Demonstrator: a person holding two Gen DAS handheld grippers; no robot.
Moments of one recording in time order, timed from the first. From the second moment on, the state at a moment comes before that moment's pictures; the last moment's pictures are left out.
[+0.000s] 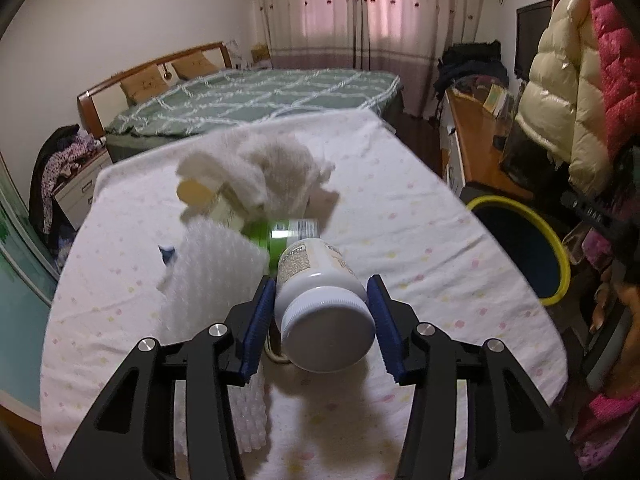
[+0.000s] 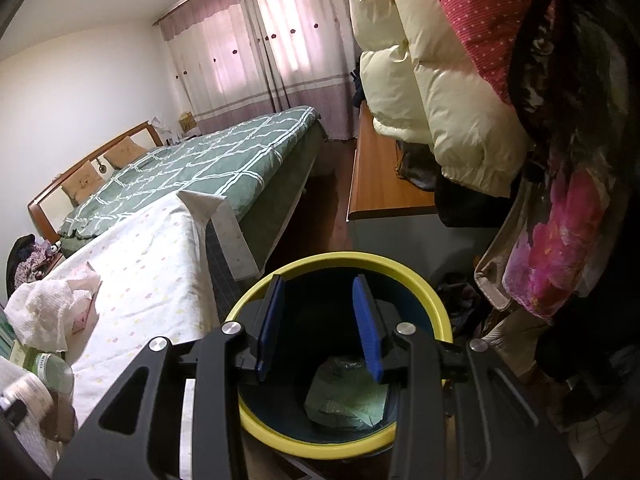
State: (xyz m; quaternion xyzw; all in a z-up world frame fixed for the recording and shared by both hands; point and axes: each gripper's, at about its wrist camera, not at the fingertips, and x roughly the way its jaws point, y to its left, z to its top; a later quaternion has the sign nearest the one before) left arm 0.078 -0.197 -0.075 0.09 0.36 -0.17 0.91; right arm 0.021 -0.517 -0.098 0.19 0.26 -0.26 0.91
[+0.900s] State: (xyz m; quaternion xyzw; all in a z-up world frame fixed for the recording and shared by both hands) left arm 0.088 -0.429 -0.095 0.15 0.38 -0.36 0.84; right arm -0.057 -0.561 -0.094 0.19 0.26 -0.32 0.89
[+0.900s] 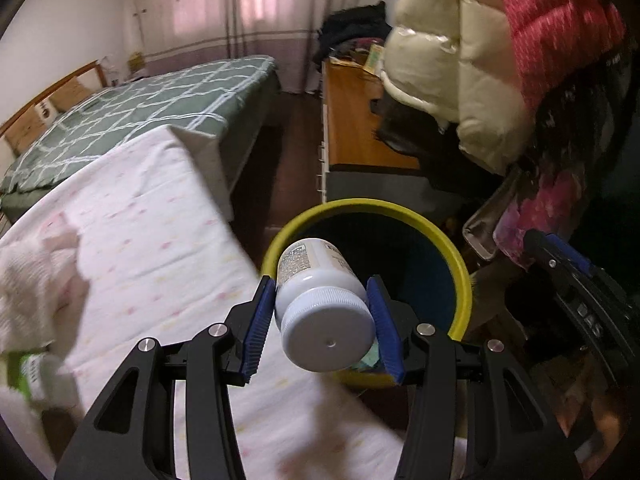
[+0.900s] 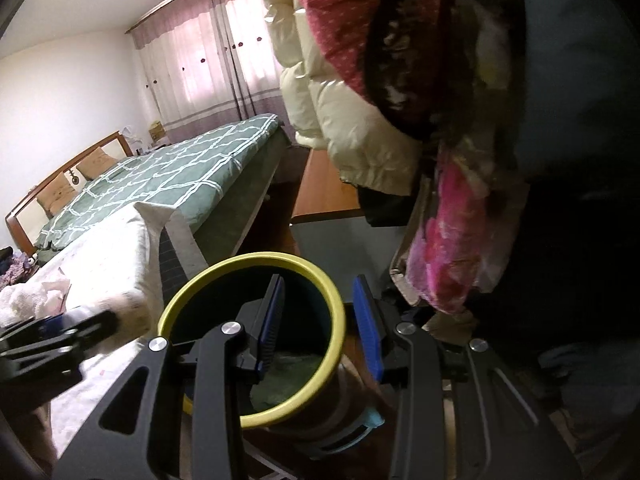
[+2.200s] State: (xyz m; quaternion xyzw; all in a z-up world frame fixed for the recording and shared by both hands) left arm 0.050 -0.007 -0.023 -0.01 0.29 -0.03 0.96; right arm 0.056 -0.302 -0.073 0.08 0.31 -0.04 0.95
